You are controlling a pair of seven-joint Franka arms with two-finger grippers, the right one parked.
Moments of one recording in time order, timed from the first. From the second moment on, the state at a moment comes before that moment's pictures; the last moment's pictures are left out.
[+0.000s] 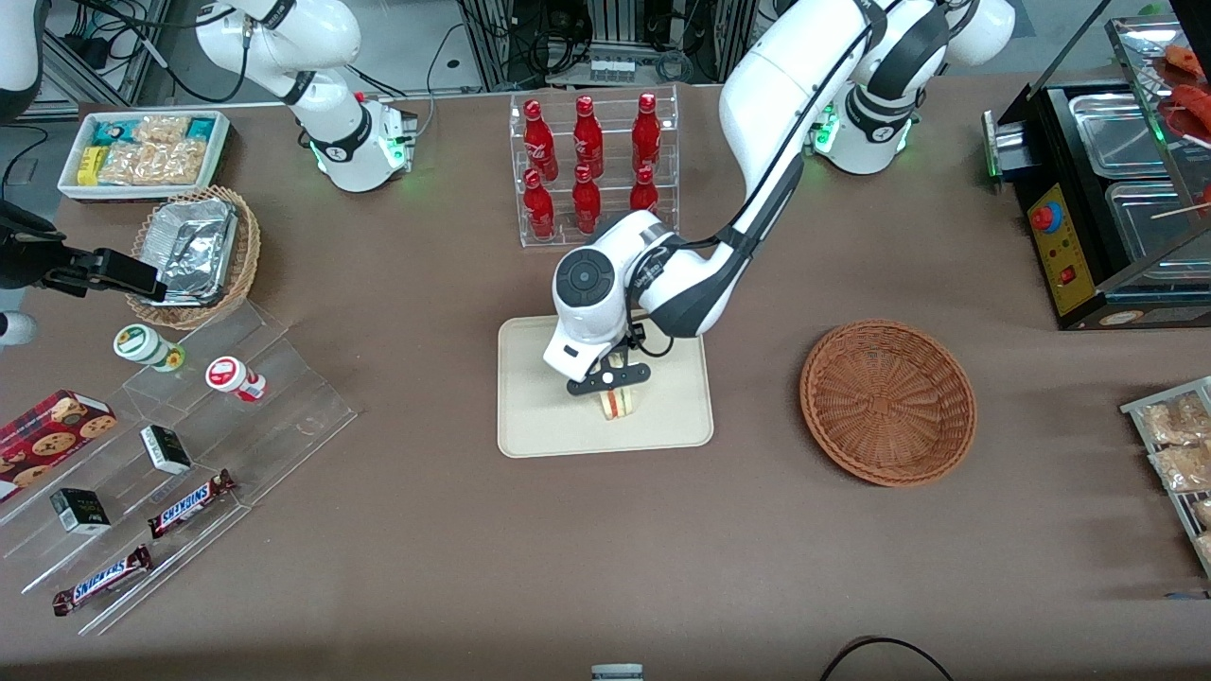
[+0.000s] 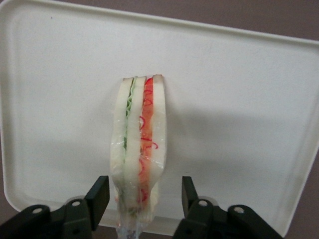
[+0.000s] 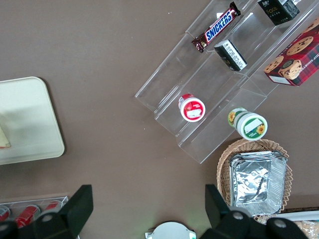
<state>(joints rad) -0.73 0.80 -0.12 -1.27 0.02 2.02 -1.03</state>
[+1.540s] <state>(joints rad) -0.36 0.38 -0.05 -1.50 0.02 1.75 -0.33</state>
